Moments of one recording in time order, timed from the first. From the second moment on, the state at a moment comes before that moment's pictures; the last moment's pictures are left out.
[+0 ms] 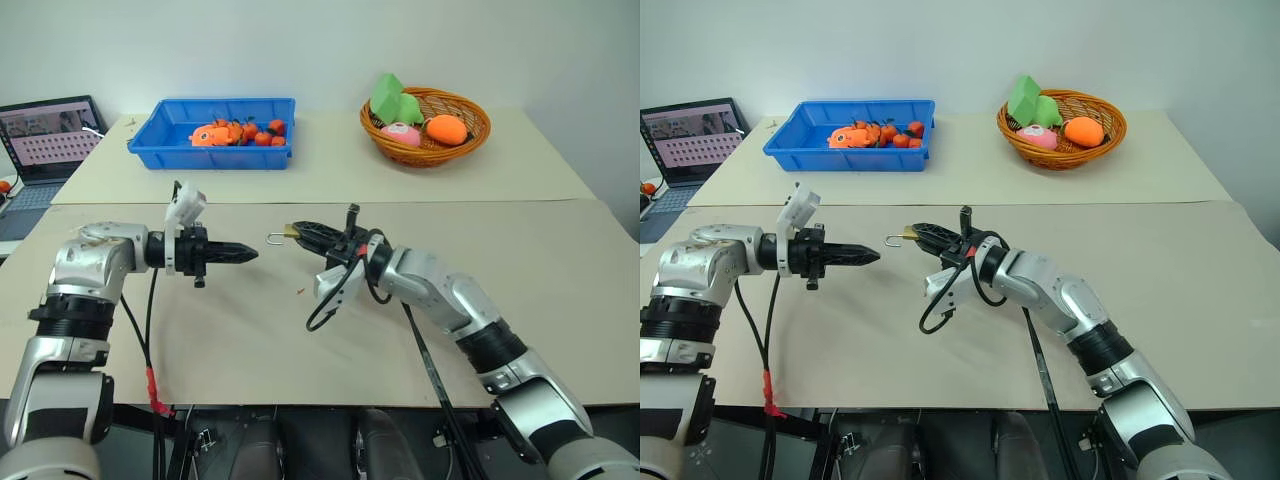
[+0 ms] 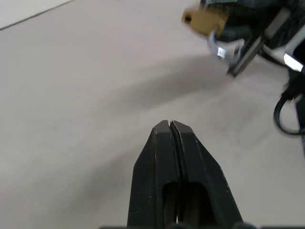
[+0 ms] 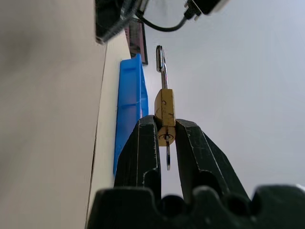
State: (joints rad) left arm -0.70 0.79 -0.05 0.35 -0.41 0.60 -1.41; right arm -0.68 -0.45 0.42 0.10 -0.76 -0.50 0.26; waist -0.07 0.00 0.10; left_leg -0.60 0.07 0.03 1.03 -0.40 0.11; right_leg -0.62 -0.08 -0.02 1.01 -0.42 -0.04
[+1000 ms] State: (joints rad) left arm -0.59 0.83 -0.02 -0.07 -0.51 0.57 -1.38; right arm -0.57 -0.50 0.50 0.11 -0.75 -0.54 0.40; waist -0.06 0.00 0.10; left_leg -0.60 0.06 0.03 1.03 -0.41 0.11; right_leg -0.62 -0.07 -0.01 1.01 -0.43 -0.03
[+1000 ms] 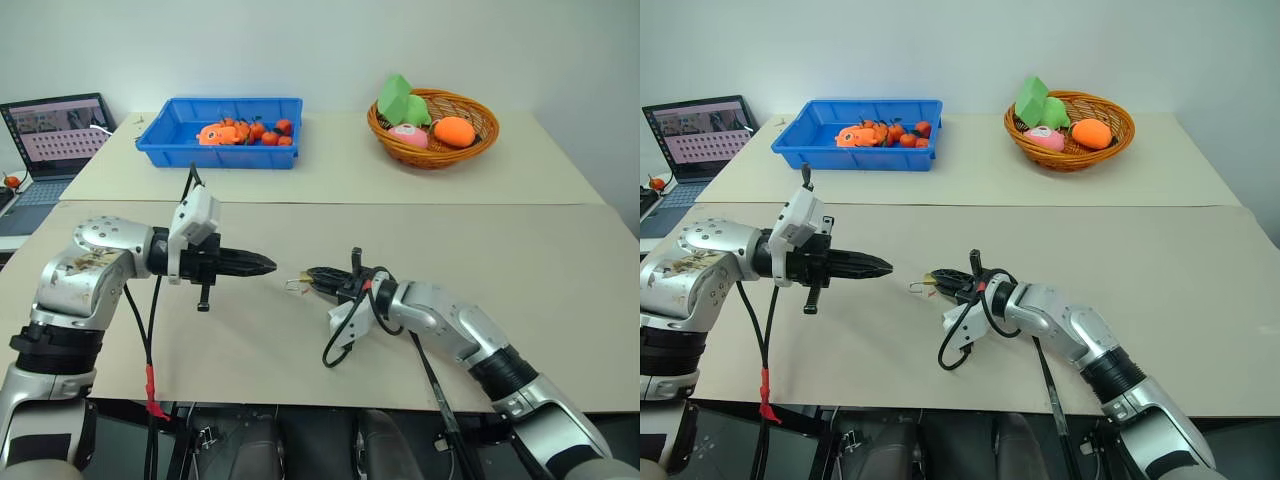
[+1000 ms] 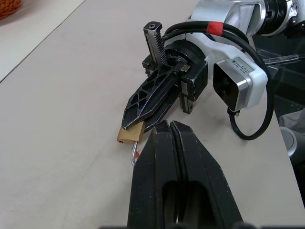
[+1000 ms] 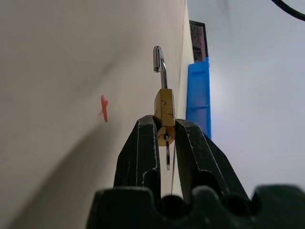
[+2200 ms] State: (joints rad) left arm -0.52 0.78 -0.05 -0.08 -0.50 0.51 -1.34; right arm -0.24 -0.35 0.12 -0.56 0.17 0.73 0.71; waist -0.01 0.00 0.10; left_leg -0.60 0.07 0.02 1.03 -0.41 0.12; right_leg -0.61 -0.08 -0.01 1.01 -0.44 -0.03
